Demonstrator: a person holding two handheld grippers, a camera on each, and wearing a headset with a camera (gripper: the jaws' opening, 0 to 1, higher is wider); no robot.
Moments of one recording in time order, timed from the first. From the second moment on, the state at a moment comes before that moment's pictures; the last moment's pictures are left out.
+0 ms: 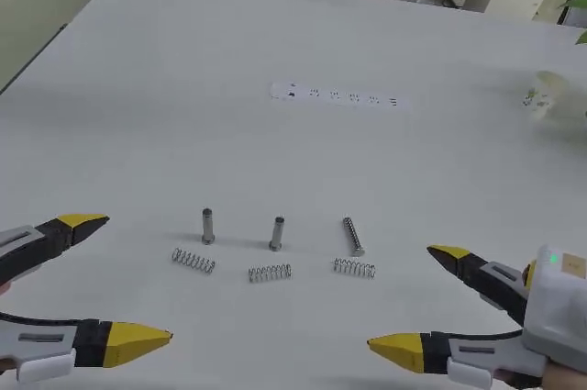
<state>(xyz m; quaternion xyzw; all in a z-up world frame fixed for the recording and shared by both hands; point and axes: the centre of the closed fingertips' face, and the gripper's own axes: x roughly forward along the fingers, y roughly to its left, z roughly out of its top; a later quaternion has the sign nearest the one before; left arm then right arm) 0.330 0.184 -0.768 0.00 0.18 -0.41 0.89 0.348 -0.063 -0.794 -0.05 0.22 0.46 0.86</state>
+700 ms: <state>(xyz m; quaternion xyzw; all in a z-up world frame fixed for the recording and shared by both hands) 0.329 0.191 -0.770 0.00 0.18 -0.41 0.89 0.363 -0.056 -0.790 -0.07 0.23 0.46 0.85</state>
